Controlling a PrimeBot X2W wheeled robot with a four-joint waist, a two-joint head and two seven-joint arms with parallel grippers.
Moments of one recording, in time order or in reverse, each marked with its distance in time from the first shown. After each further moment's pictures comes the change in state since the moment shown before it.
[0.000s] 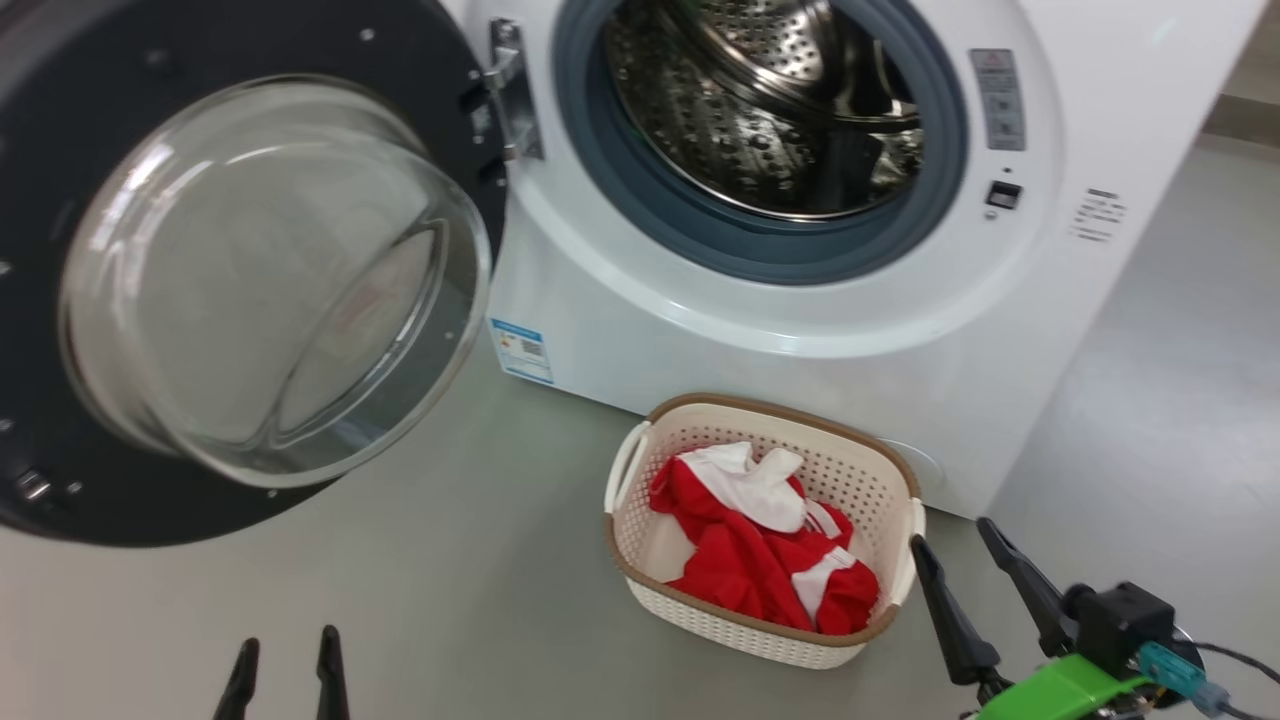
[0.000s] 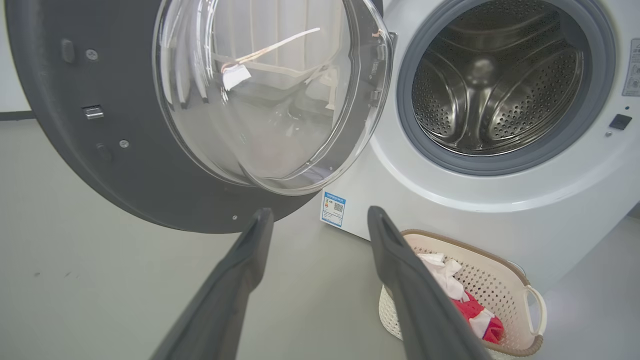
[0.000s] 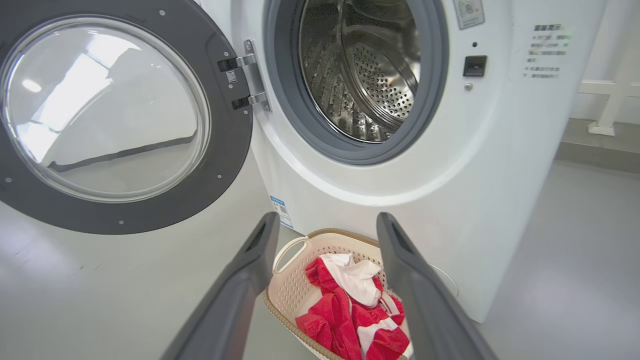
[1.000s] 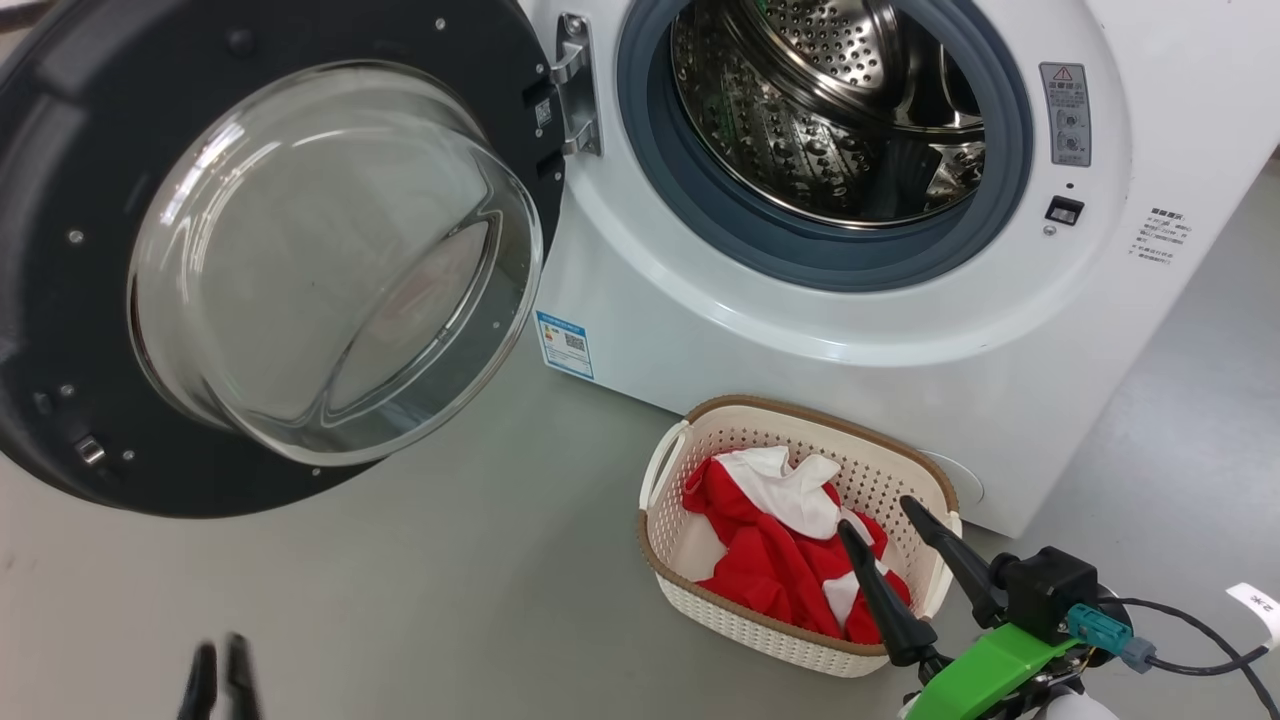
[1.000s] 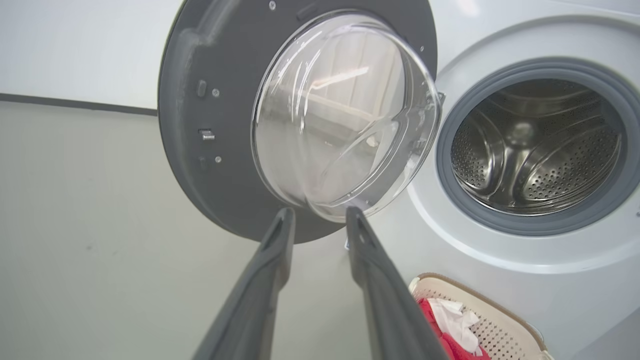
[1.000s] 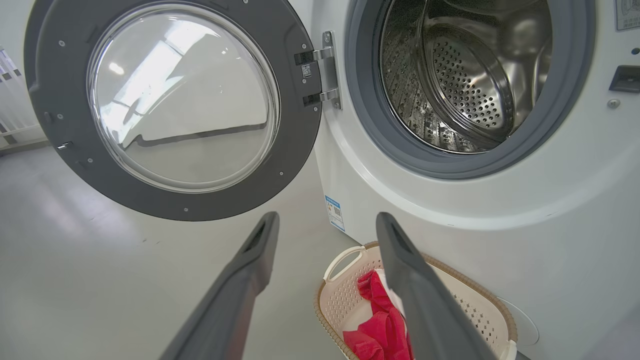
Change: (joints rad) left arm 0.118 0.000 0.025 -0.206 -0.110 0.099 0.000; right arm -0.132 -0.022 0.178 0.078 0.063 0.000 0.000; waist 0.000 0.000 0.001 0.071
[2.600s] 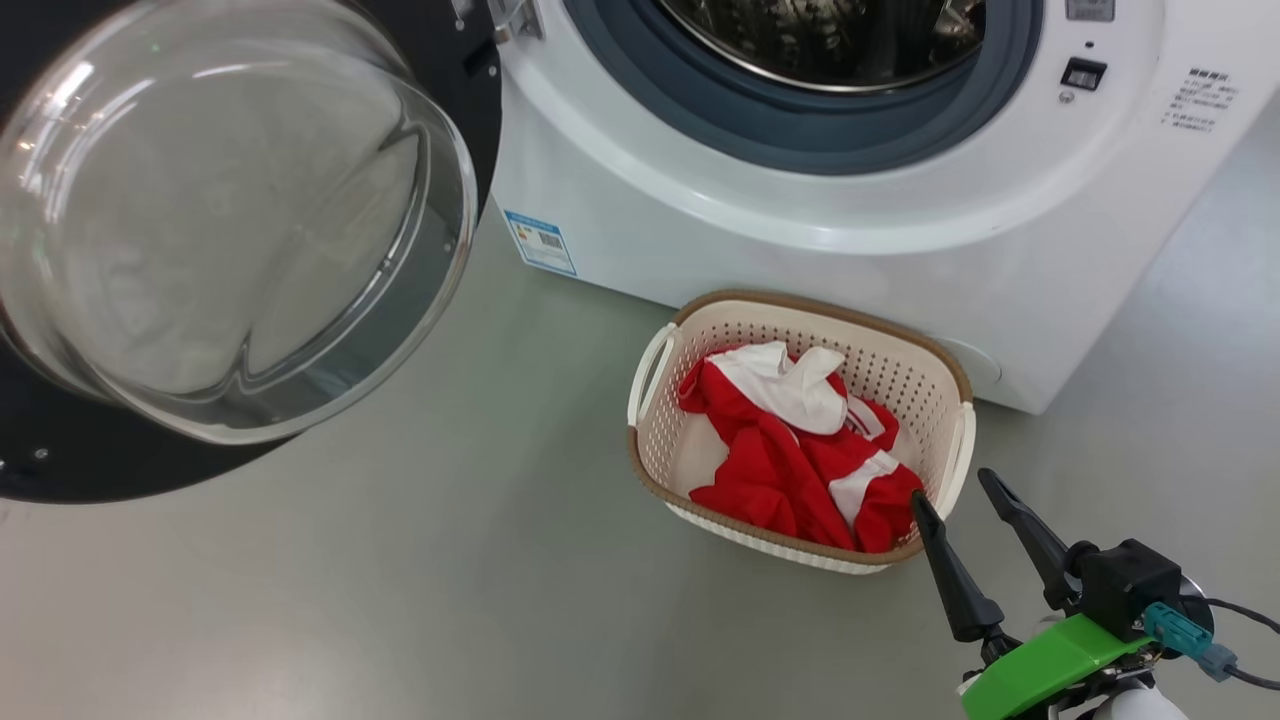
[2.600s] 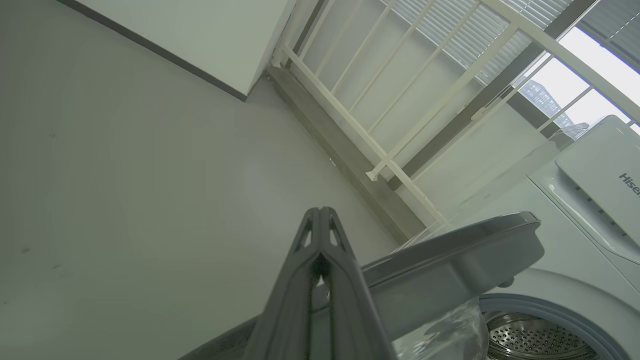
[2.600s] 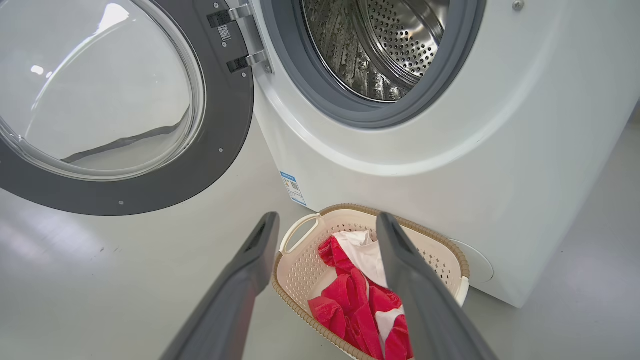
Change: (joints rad) left arm -1.229 0.625 0.132 1.028 -0.760 -0.221 0.611; right arm 0.056 -0.010 -0.145 -0.089 -0.072 0.000 0.000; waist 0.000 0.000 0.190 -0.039
